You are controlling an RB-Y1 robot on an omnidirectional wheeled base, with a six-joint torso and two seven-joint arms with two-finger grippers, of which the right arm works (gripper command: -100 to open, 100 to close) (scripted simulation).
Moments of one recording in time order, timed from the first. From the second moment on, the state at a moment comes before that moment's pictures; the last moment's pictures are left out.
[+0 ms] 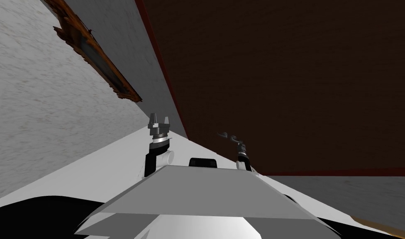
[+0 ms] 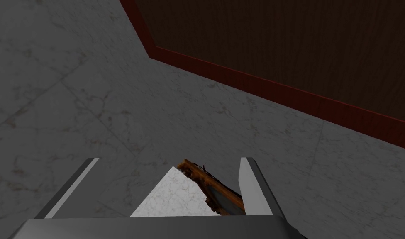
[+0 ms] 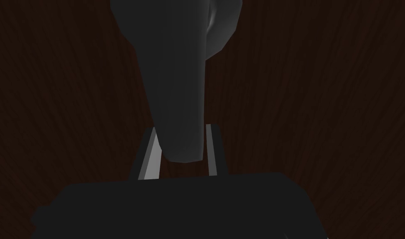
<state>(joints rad) -0.02 -0.29 -0.22 -0.59 -0.22 -0.85 -0.12</state>
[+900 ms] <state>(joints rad) 0.02 -0.33 -0.18 -0.60 -0.19 -0.87 -0.18</state>
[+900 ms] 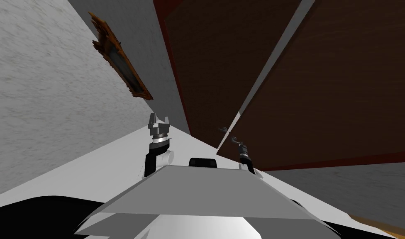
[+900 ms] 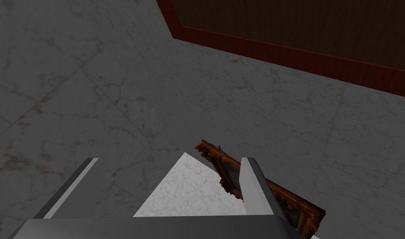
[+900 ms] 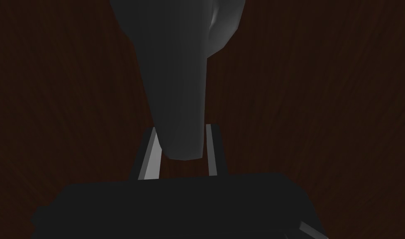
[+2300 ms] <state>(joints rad) 0.05 -0.38 -0.06 -0.61 -0.13 -0.95 -0.30</state>
